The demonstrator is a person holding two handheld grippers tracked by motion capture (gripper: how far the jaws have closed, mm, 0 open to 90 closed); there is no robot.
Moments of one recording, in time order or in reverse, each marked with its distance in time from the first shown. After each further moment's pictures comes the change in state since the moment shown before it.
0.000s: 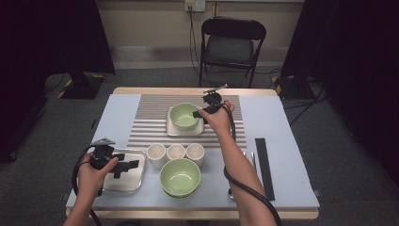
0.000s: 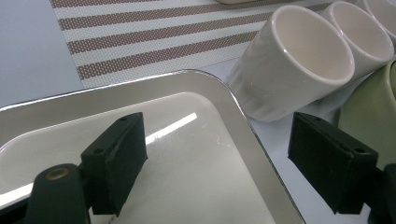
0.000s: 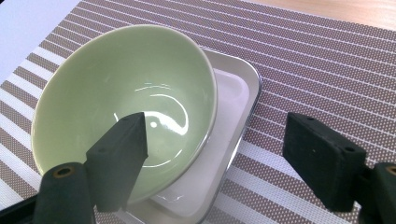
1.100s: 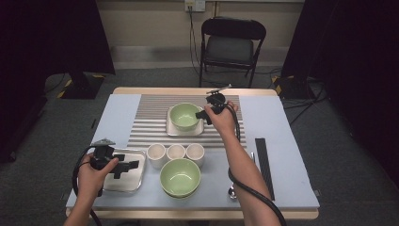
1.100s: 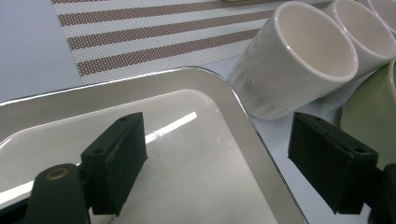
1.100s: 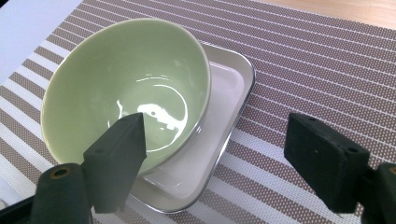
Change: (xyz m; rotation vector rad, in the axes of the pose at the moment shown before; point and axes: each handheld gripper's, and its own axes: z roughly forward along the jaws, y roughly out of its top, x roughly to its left) left arm 0.001 -0.002 0.001 0.001 0.001 -0.008; right arm -0.006 -0.005 -0.012 0.004 0.012 -0.008
